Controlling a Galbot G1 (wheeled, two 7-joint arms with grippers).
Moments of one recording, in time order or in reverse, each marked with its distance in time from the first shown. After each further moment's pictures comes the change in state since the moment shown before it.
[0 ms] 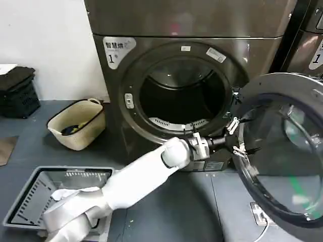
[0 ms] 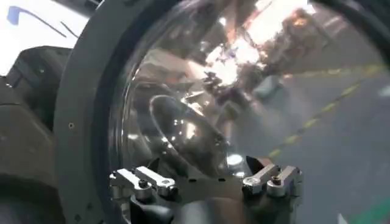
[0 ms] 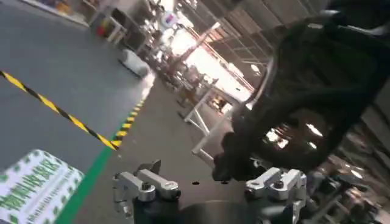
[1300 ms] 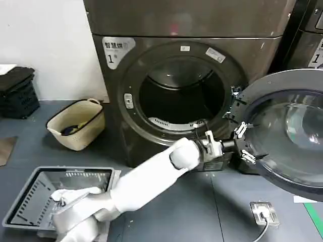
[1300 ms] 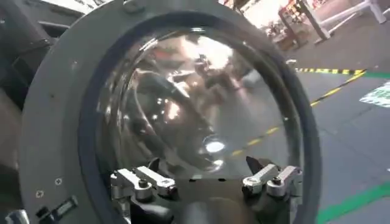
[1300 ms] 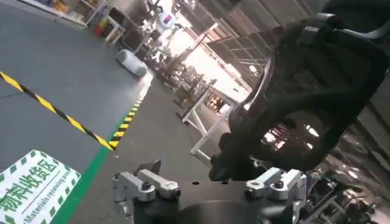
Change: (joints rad) left arm 0.055 0.006 -0.040 -0.103 -0.062 0.255 0.099; right arm 0.016 0.007 -0.010 0.048 -0.003 -0.006 -0.016
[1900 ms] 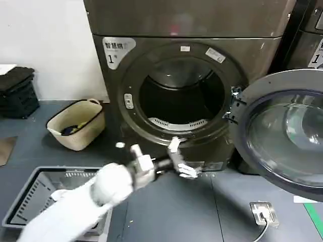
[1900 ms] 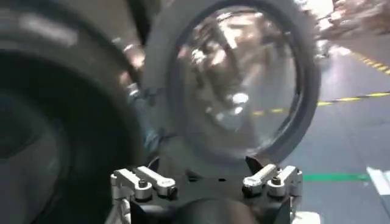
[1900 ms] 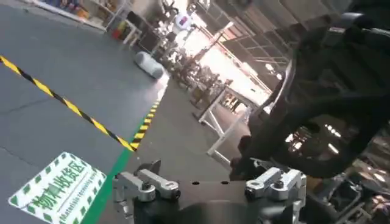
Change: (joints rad) left arm 0.437 0.585 -0.351 -0.671 -0.341 0.407 -0.177; right arm 0.013 -0.003 -0.032 0.076 0.008 -0.049 -0.036
